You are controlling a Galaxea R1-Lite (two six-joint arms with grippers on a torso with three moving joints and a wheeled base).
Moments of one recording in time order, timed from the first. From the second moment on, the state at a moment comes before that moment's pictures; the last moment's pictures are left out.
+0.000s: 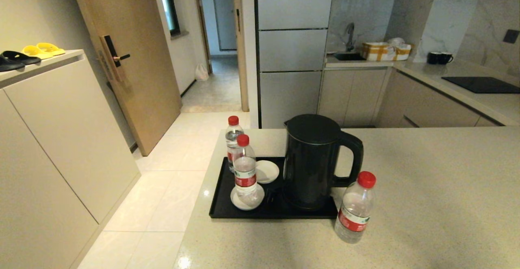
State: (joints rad) left arm 0.00 0.00 0.00 0.04 0.01 0.03; right arm 0.02 0.54 -0.83 0.60 -0.79 0.20
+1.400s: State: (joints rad) left arm 0.00 0.00 0.00 0.04 0.01 0.03; right arm 0.00 0.00 -0.04 0.07 0.00 0.11
